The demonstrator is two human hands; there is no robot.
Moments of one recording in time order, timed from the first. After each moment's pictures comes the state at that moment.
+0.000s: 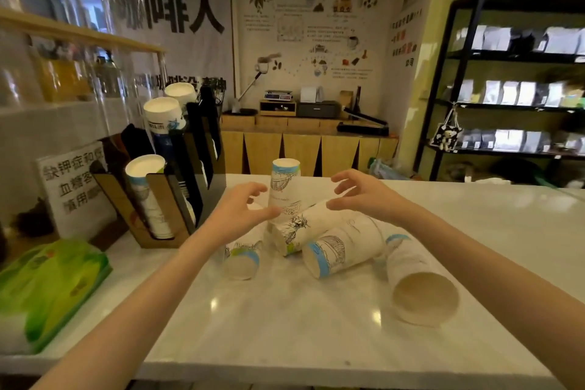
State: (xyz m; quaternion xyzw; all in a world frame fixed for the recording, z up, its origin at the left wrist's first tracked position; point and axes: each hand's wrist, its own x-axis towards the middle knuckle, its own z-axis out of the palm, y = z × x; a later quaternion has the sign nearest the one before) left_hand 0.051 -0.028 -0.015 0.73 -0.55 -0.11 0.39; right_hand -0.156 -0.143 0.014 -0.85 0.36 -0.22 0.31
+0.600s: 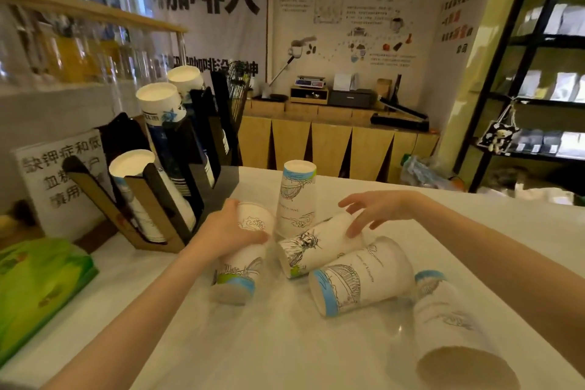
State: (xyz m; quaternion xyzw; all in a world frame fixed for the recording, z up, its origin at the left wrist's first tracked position) left_hand 0.081 -0.067 -0.044 0.86 -0.39 -0.15 0.30; right_hand -0.107 -0.276 -0.007 -0.85 0.38 0.11 0.35
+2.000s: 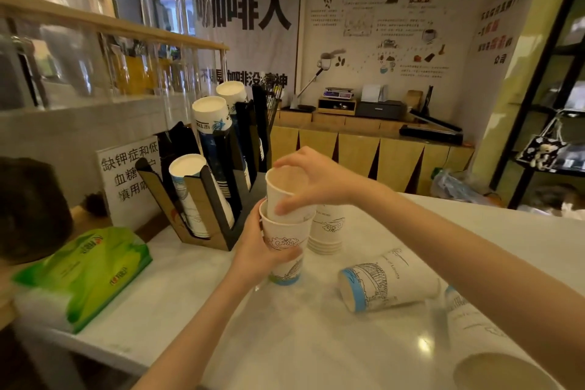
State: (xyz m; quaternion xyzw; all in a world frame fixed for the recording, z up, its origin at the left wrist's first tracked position) left_hand 0.060 -0.034 -0.072 0.67 -0.41 -0.16 0.60; right_hand -0.025 -0.142 0.053 -0.97 0.13 -0.12 0.18
